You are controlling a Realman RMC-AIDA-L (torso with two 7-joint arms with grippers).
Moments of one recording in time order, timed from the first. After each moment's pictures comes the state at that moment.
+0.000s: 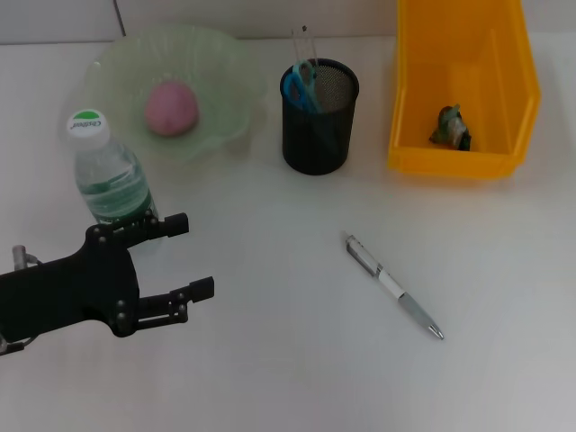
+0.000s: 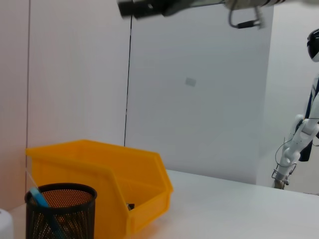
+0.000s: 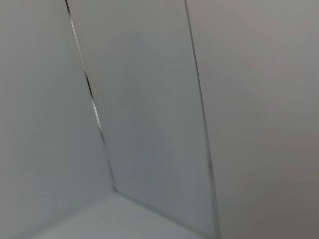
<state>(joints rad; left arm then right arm) -0.26 -2.05 0.90 0.60 1.69 1.71 -0.98 0.42 2.08 -1.21 -1.84 -2.00 -1.26 2.60</state>
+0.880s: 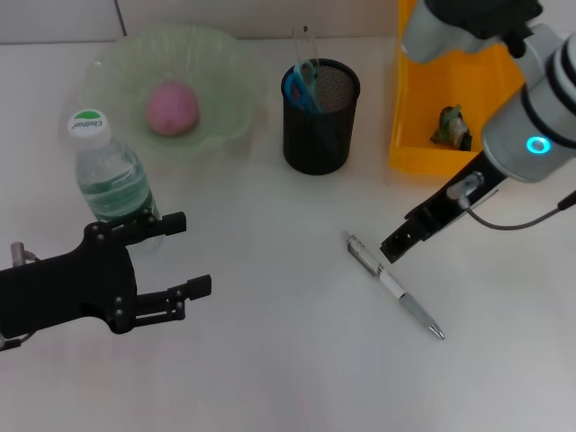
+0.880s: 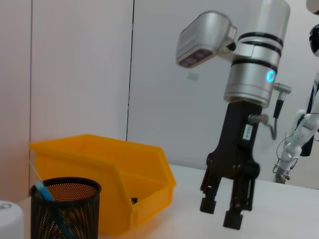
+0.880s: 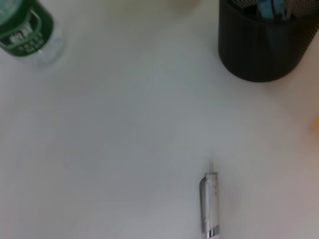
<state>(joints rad) -0.27 -2.04 0.89 0.60 1.70 1.70 -1.00 0.73 2.09 -1.49 -1.37 -2.59 -1.69 2.96</state>
